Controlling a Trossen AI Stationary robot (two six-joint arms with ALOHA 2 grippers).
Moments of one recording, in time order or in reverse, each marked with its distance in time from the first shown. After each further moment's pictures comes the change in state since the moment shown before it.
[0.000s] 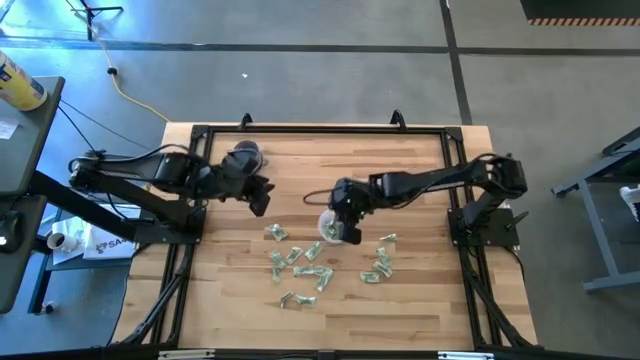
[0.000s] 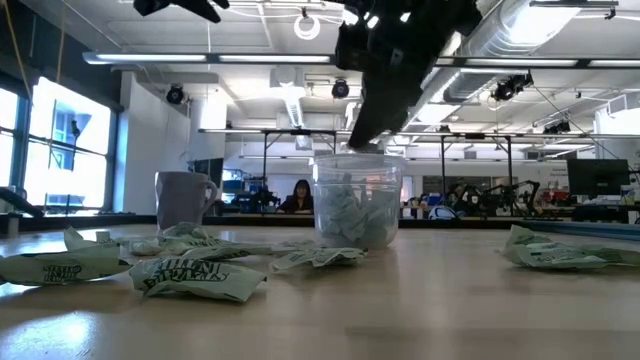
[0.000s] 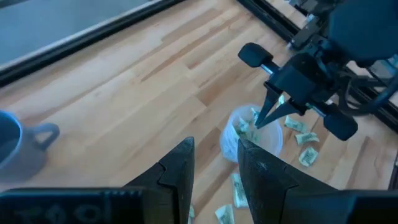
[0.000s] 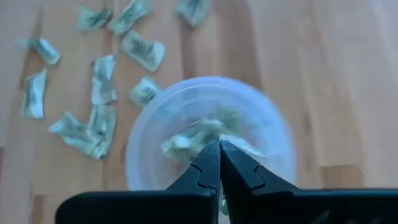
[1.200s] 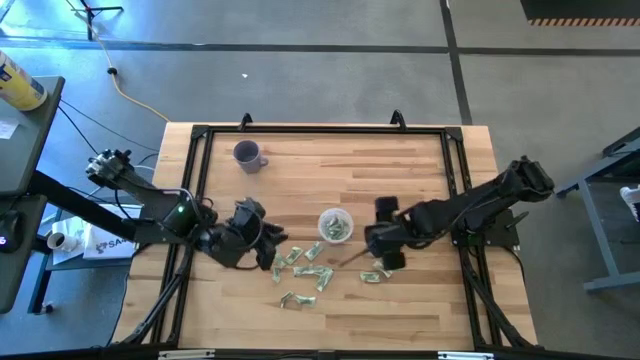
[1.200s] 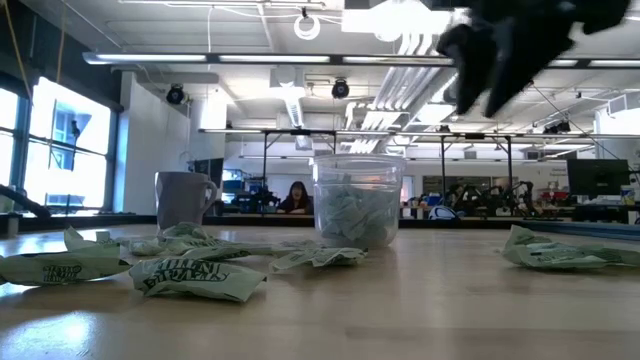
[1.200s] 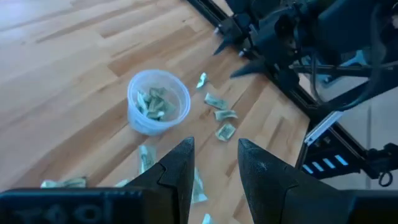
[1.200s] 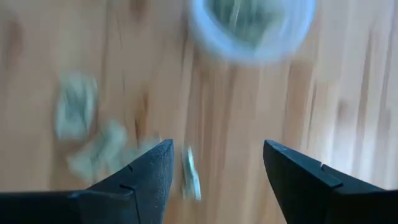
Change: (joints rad) left arm -0.387 0.169 0.000 0.203 -0.182 -0.312; right arm 0.351 -0.171 -0.010 -0.537 0.402 0.046
